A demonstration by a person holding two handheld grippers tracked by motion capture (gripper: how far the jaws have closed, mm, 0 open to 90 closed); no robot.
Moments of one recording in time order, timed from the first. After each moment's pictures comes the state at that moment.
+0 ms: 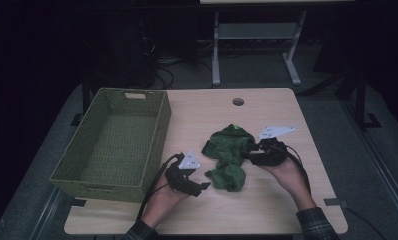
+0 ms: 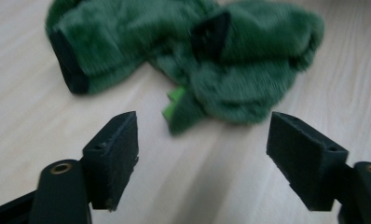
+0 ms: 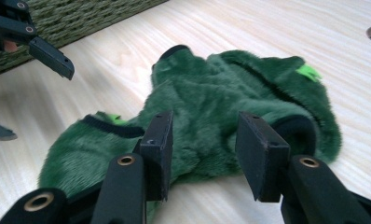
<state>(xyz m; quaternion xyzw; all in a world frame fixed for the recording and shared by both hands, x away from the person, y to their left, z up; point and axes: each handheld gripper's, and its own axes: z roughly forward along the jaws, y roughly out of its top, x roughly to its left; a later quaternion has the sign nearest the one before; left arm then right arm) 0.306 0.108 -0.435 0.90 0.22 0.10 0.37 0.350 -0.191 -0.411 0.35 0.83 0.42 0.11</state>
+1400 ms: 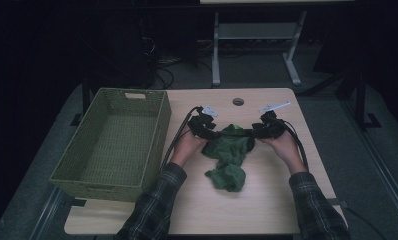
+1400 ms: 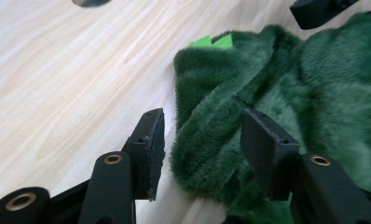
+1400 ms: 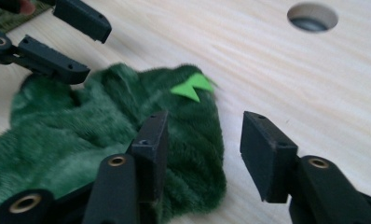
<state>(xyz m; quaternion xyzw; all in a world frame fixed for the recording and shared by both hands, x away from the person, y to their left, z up) 0.472 0.054 -0.441 0.89 0.24 0.09 0.37 0.449 -0.214 -0.435 0.43 0.82 0.38 0.10</state>
